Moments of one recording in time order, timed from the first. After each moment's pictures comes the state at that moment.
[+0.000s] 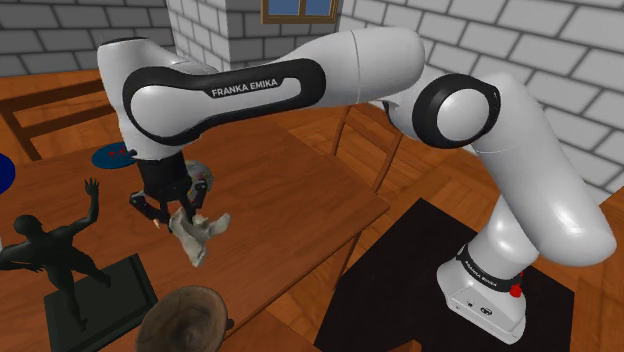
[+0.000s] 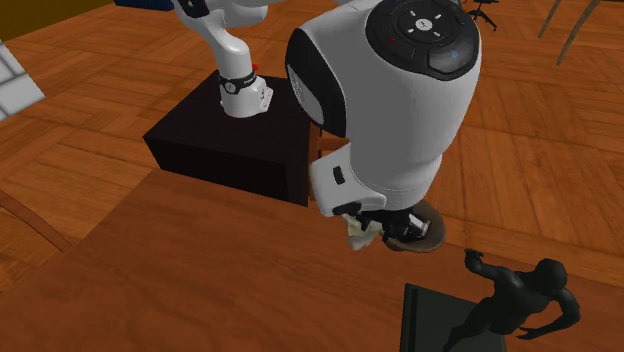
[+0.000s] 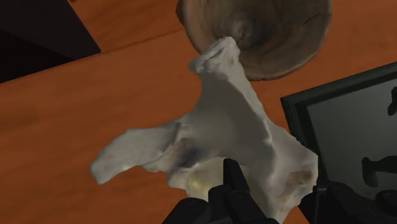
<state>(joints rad) 0.47 0.90 0.44 -1.00 -0.14 1.73 1.12</state>
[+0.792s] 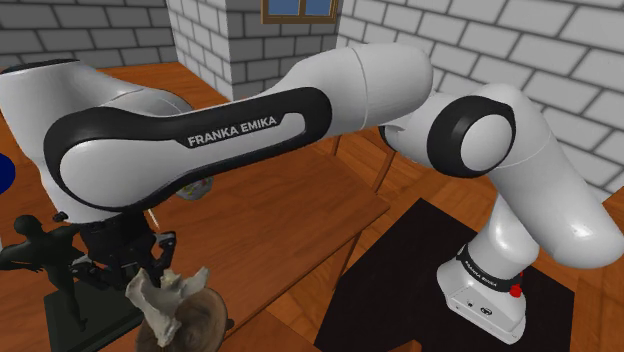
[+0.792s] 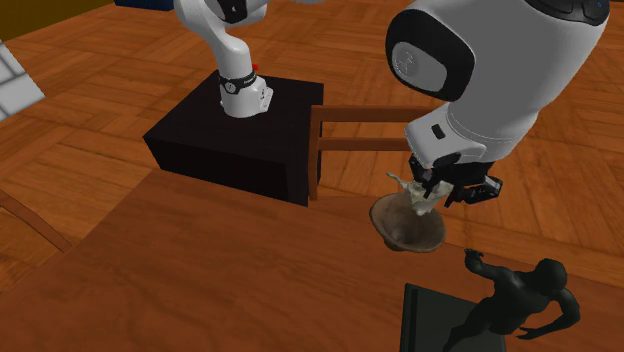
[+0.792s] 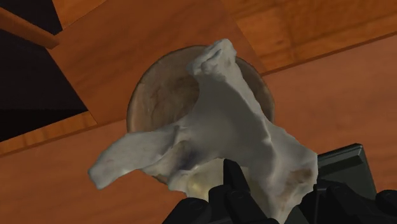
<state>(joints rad) 0.66 0.94 0.46 -0.93 -0.15 1.73 1.31</state>
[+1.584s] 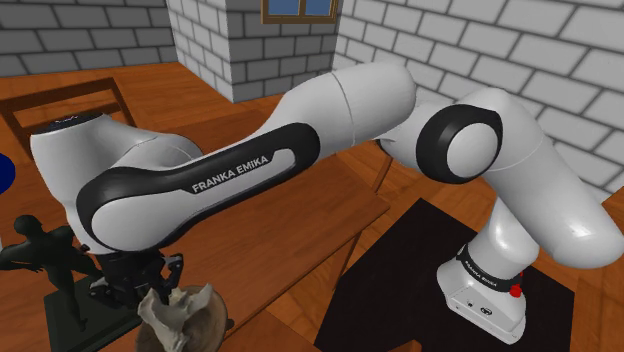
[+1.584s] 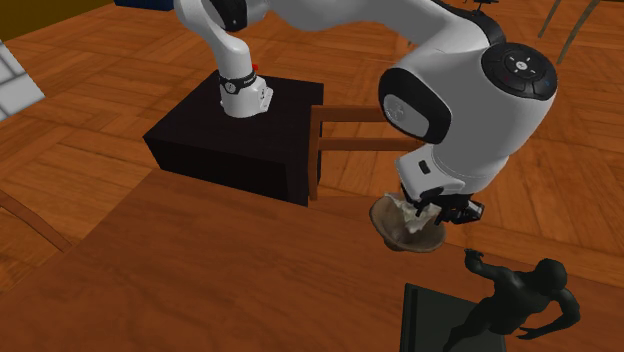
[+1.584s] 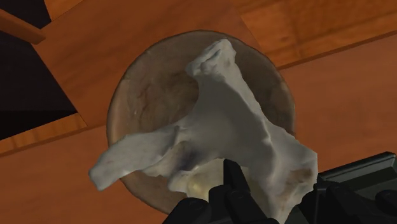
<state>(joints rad) 0.65 0.98 0.45 -1.02 -0.16 1.86 1.30</state>
